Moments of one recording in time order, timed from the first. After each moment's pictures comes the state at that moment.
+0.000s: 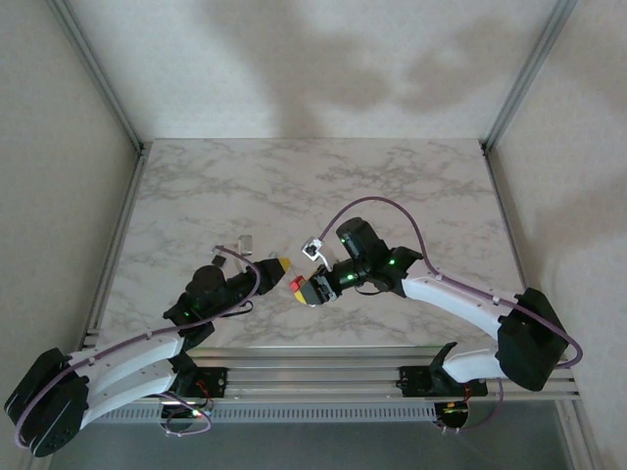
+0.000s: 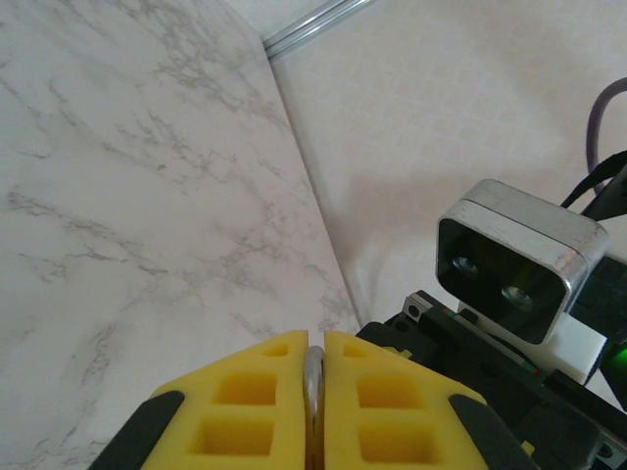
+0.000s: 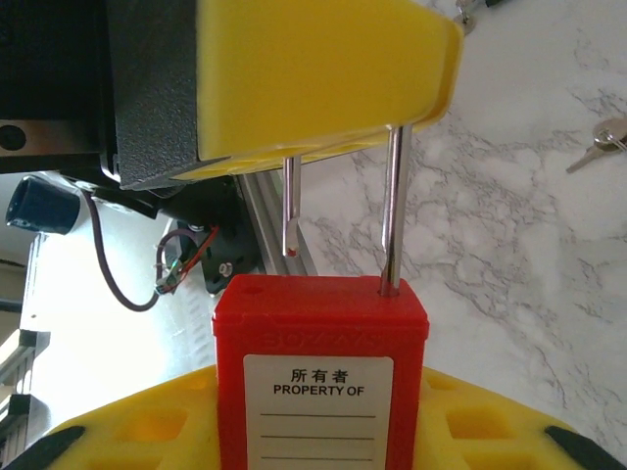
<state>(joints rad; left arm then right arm) -0.68 0.90 0.26 0.55 0.22 -1.05 0.85 1.34 0.89 -0.32 -0.70 0.21</state>
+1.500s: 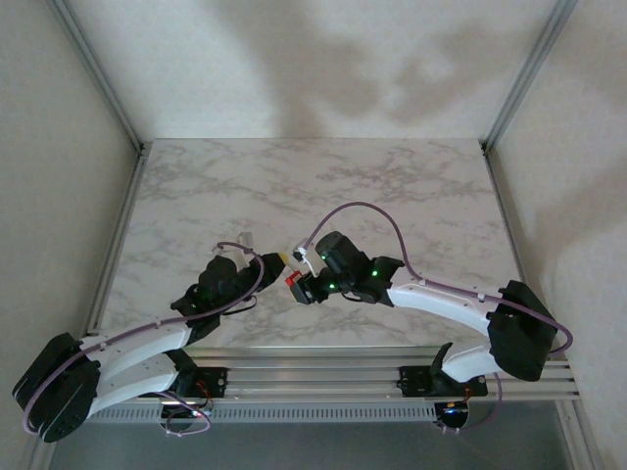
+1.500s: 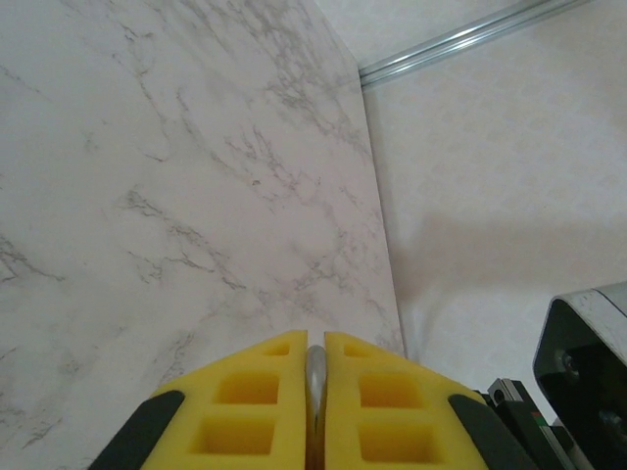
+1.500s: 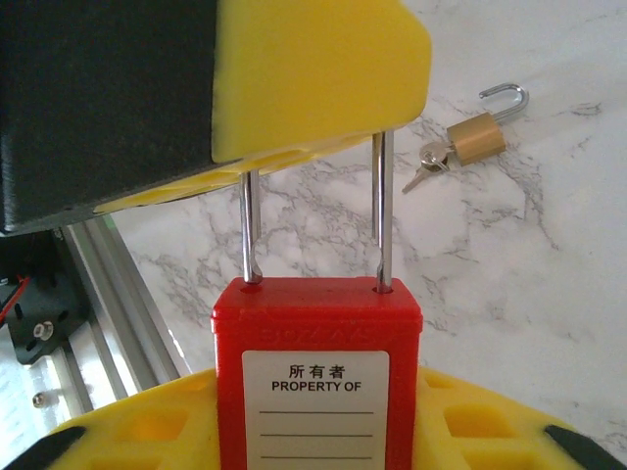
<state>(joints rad) -0.68 1.01 0.32 0.45 0.08 -1.13 0.99 1.40 0.90 -0.25 -0.22 0.25</state>
